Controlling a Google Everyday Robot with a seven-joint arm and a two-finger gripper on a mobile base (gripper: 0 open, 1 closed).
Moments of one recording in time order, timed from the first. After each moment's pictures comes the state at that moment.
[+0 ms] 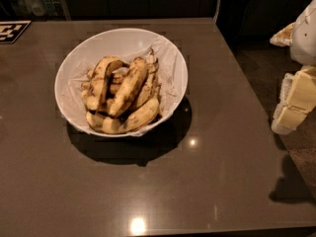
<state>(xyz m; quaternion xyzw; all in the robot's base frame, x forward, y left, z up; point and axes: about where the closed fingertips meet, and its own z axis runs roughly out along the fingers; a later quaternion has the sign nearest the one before) 0.438 -0.216 0.977 -0.60 0.78 -0.04 0.16</state>
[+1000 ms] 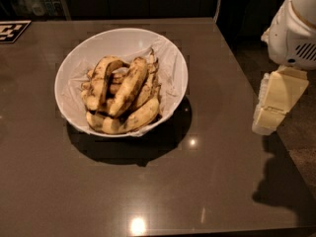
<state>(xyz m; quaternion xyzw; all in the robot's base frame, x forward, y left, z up) 0.435 -0.191 0.982 -0.58 0.80 -0.08 0.14</state>
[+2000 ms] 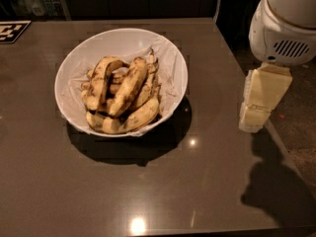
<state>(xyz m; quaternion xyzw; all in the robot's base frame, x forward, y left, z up) 0.433 -0.168 0.995 -0.58 0.79 -0.13 0.13</state>
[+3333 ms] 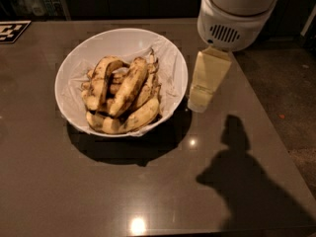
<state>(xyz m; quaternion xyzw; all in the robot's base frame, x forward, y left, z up) 0.467 -0.107 1.004 -0.53 0.82 -0.14 0.16</state>
